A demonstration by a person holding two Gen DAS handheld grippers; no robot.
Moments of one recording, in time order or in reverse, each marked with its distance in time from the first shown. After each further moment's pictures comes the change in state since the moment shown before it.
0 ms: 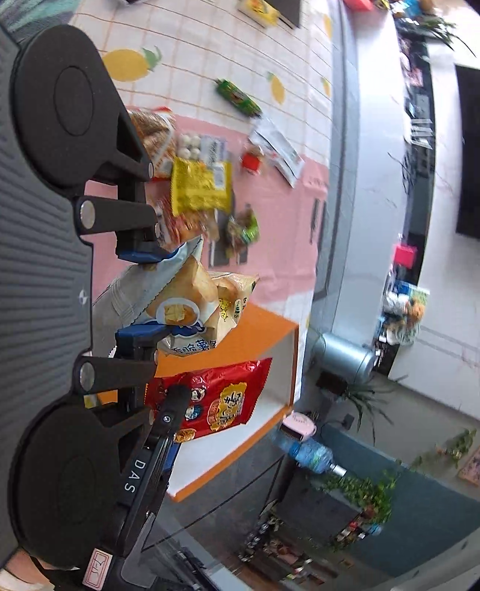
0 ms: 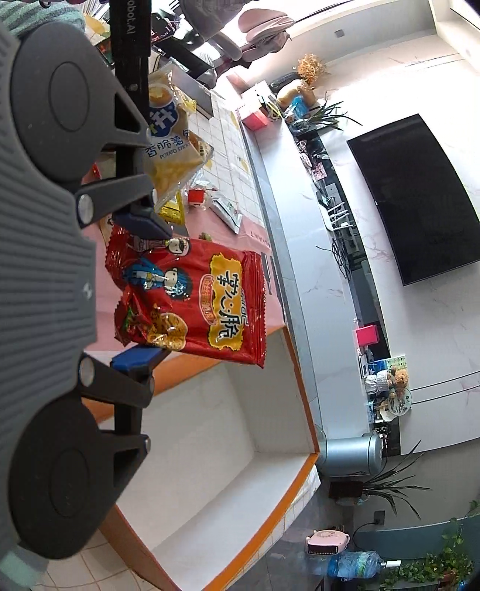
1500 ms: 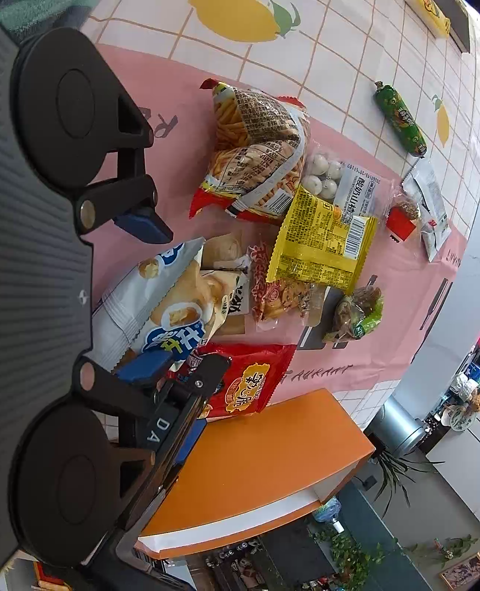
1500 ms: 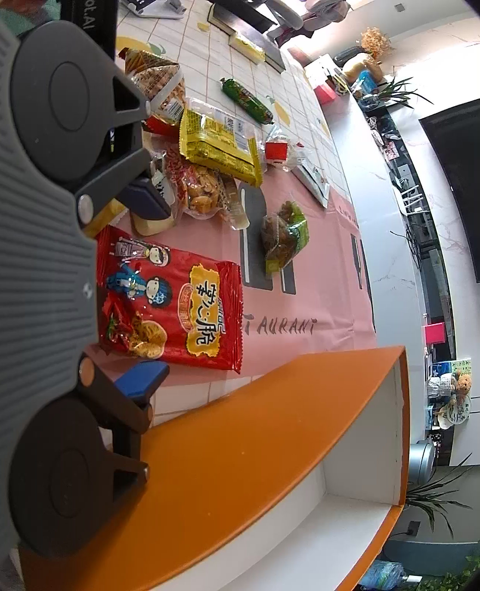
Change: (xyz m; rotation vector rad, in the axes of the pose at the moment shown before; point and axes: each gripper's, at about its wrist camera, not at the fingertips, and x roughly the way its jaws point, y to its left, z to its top) left arm 0.099 0.095 -0.045 -0.335 0.275 -0.005; right arm 0.155 0.032 -0.043 -0.084 0.232 -0.101
